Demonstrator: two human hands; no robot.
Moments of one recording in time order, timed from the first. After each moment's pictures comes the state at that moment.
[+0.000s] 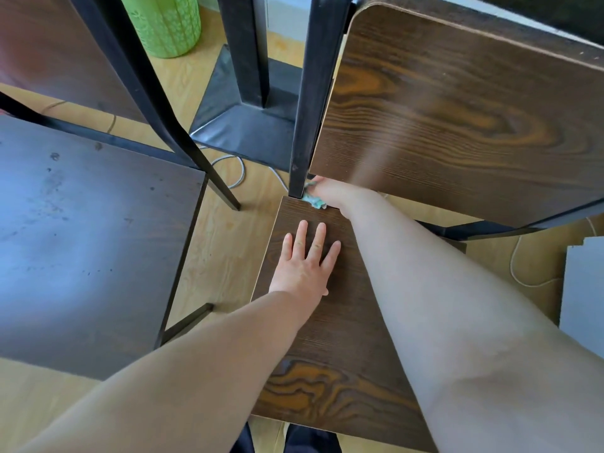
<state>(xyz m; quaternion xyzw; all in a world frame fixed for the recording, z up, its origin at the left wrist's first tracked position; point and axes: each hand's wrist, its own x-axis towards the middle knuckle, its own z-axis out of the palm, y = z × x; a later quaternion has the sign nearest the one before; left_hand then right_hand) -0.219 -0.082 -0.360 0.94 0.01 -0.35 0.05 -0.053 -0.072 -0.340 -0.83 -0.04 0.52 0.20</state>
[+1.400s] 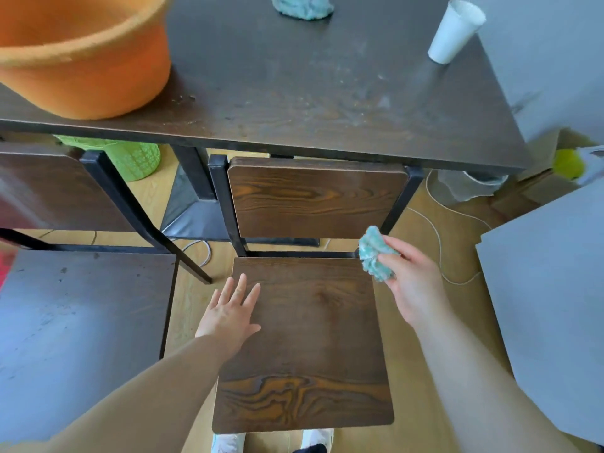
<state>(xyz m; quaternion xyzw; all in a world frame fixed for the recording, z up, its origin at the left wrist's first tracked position) -0.265 -0.052 -0.246 0.94 0.04 -0.33 0.04 -0.147 -0.325 -0.128 -0.70 0.23 0.15 0.66</state>
